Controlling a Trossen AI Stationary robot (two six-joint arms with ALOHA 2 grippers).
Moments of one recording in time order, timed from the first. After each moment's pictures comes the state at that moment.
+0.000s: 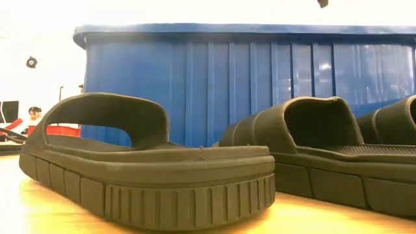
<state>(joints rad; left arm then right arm) -0.29 1.54 1.74 -0.62 -0.53 -0.26 -0.26 0.92 1.22 -0.56 0.24 0.15</state>
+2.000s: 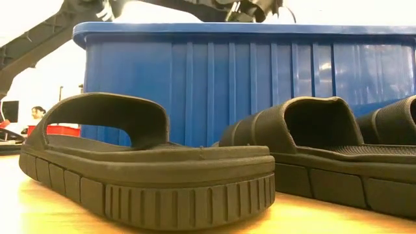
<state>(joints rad) 0.15 2.36 2.28 -0.47 -0.92 0.22 -0.26 0.76 1.36 -0.54 0.54 -0.07</state>
